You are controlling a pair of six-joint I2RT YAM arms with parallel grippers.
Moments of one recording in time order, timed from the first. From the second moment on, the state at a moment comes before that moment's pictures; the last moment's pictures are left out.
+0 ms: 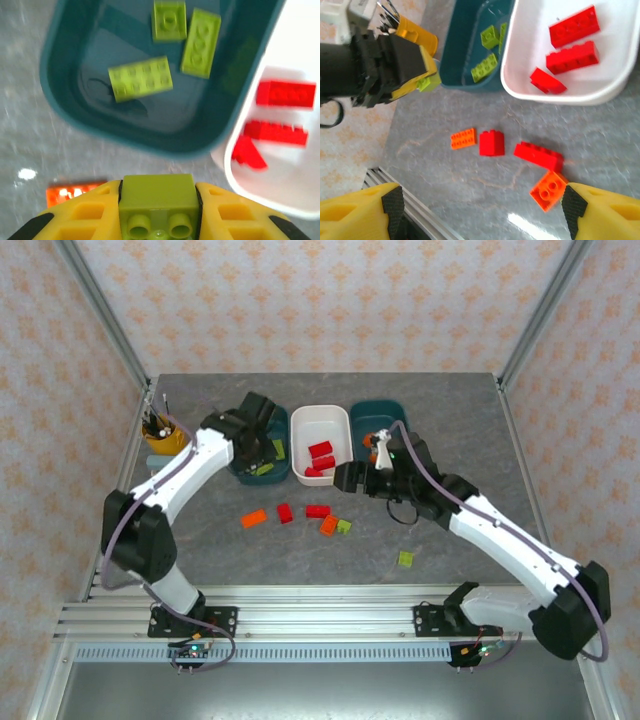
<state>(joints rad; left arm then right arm) -0.35 1.68 1.47 -1.00 -0.13 -0.86 0.64 1.17 0.98 -0.42 -0.27 0.69</state>
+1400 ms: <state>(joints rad) -0.29 1.64 1.62 -1.10 -0.28 -0.66 0.76 1.40 1.23 -0.58 -0.16 0.61</state>
